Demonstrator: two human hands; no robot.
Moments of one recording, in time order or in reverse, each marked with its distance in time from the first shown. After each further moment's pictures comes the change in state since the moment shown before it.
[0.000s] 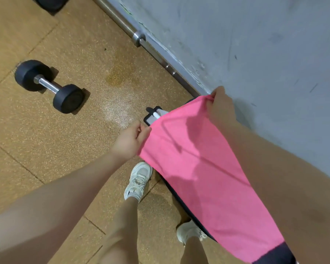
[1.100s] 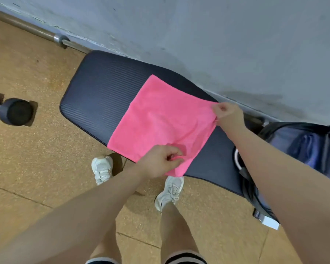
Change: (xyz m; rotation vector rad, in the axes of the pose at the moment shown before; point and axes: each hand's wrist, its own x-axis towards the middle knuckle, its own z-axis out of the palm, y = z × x) left_hand -0.213 0.061 0.314 0.264 -0.565 0.421; right_hand -0.240 0.340 -0.109 0.372 0.157 0.356
